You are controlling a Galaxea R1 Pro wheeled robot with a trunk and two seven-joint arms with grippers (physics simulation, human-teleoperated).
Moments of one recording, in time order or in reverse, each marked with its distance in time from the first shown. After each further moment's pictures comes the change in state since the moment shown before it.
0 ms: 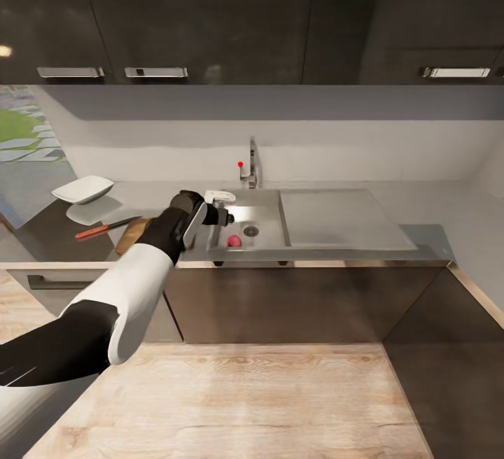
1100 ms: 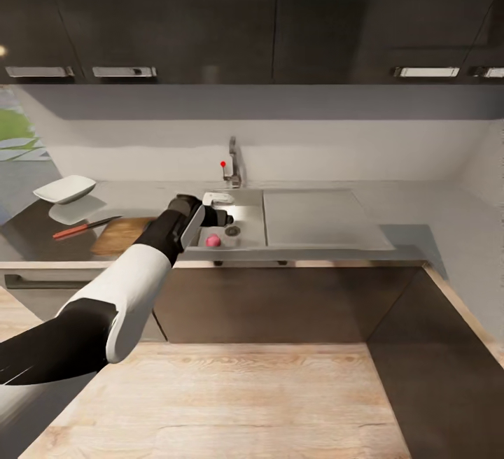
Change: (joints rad) left arm -0.003 0.014 -0.002 0.048 0.046 -0.064 -0.005; right arm 0.000 0.000 -0.005 0.000 -0.001 0.000 -0.001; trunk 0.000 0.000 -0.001
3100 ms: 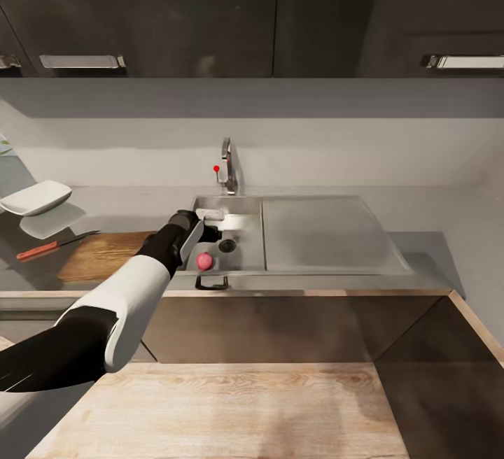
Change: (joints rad) left arm 0.043 0.011 0.004 0.068 0.009 -0.017 0.159; right arm 0.000 0.000 -0.001 -0.001 -0.002 0.001 -0.002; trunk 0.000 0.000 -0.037
